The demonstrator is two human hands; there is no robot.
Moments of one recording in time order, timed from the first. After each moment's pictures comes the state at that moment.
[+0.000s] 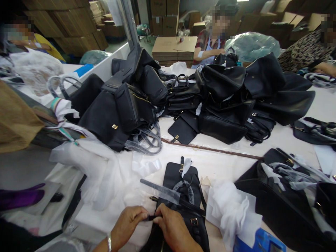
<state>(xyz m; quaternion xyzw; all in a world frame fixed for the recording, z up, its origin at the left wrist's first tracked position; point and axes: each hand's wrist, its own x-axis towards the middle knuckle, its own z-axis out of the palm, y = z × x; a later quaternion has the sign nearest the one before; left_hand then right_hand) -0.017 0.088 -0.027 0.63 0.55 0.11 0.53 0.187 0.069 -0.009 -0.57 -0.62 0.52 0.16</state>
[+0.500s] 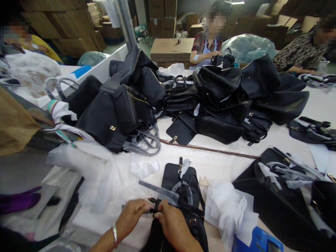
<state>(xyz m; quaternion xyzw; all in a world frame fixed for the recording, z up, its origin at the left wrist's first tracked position) -0.003 0.109 -0.030 0.69 0.54 0.11 0.47 0.191 0.079 -0.017 -0.60 -0.64 0.47 0.10</state>
